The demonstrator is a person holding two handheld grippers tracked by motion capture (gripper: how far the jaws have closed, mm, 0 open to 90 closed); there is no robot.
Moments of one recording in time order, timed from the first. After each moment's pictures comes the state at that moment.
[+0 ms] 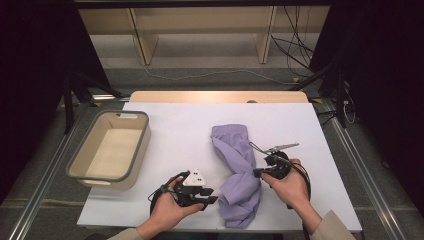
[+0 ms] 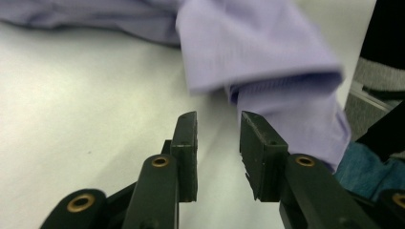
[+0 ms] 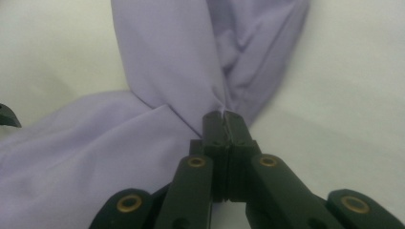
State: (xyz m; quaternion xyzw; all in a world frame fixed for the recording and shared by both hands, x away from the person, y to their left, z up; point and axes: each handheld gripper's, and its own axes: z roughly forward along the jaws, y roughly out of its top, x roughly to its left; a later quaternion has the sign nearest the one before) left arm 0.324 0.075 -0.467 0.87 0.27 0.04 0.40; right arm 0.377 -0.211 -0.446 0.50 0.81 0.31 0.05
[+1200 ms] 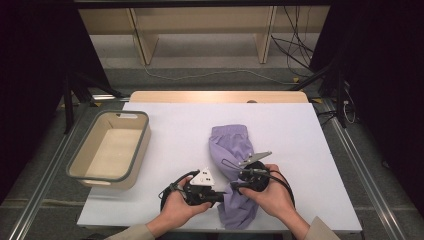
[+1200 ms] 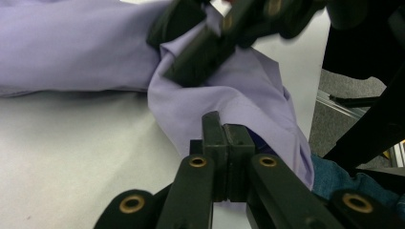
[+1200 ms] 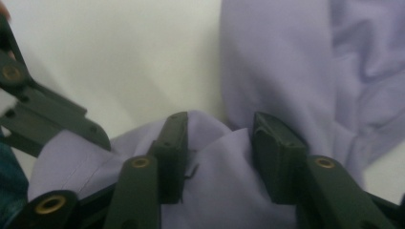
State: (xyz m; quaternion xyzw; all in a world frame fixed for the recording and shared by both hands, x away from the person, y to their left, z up) left arm 0.324 0.055 -0.462 0.86 0.24 0.00 0.45; right arm 0.354 -0.152 -0.446 0.38 0.87 0.30 0.06
